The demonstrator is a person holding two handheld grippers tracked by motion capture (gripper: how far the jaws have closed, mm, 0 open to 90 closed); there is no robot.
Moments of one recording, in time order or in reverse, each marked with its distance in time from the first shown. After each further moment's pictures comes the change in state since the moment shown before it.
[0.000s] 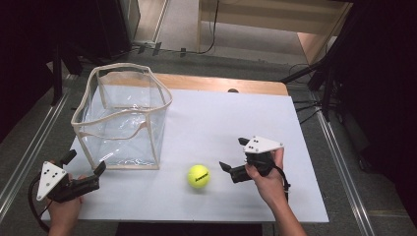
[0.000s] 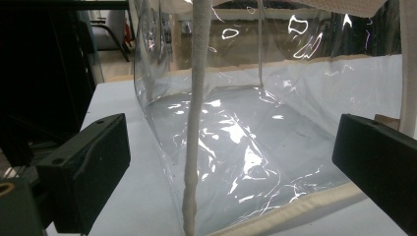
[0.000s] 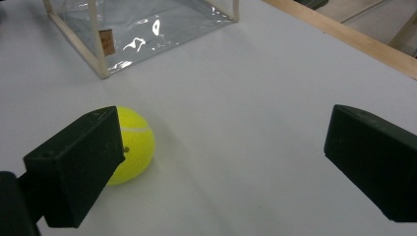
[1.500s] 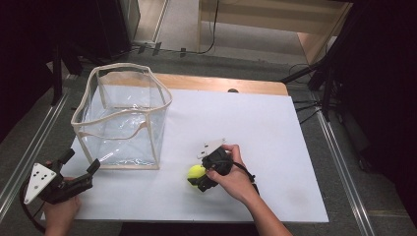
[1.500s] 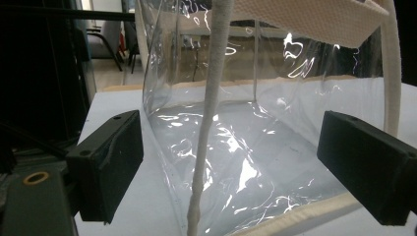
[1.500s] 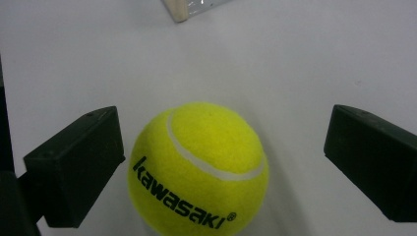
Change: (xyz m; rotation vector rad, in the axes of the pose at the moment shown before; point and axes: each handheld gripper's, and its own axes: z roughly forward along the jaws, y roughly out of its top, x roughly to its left) left arm 0.008 0.002 -0.008 -0.057 -0.031 -0.041; right arm 0.045 0.019 0.088 0.303 0.235 -0.107
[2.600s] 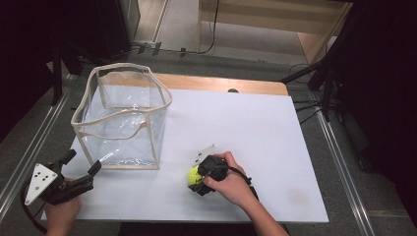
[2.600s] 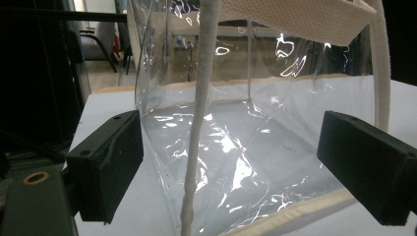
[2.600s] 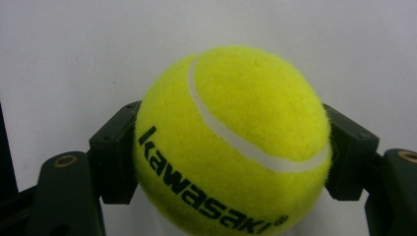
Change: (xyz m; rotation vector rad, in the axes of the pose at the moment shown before) left arm -0.001 -0.001 0.000 -0.004 -0.021 0.006; right arm 0.008 -0.007 0.018 0.166 0.039 -0.030
